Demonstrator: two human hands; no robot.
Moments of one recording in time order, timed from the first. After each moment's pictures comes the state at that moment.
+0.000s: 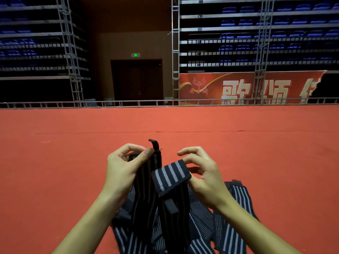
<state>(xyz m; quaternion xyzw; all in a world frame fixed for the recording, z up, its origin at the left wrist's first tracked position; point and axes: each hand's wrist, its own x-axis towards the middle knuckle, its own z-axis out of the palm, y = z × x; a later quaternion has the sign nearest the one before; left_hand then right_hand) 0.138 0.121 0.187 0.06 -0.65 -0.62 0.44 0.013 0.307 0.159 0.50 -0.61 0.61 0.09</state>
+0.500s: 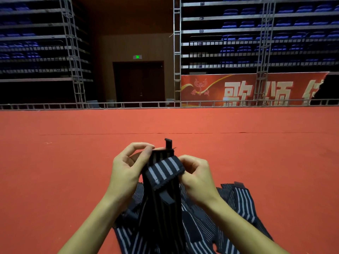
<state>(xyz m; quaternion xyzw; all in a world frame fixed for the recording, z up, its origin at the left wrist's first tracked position) 0.142 0.126 0.185 0.00 -0.66 -0.62 0.43 0.029 0.278 0.165 0.46 -0.56 0.69 -0.02</state>
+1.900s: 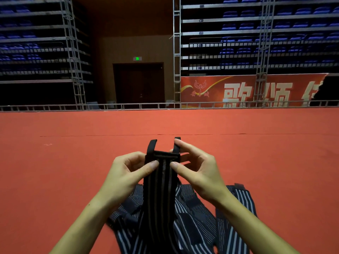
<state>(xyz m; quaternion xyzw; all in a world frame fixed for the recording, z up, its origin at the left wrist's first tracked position) 0.157 0.117 0.194 -0.01 -0.75 -0.57 0.34 0.015 0.288 0.178 0.48 -0.54 0.69 -0.02</state>
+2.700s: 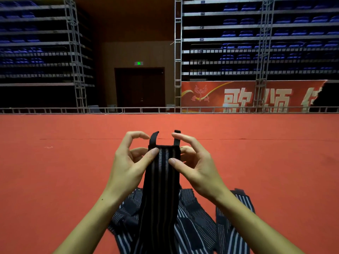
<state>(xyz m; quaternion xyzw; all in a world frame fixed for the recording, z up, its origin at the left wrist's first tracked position) 0.159 0.131 0.222 -0.03 -0.73 -0.53 0.44 0.021 0.284 0.201 0.53 -0.53 0.67 -0.01</state>
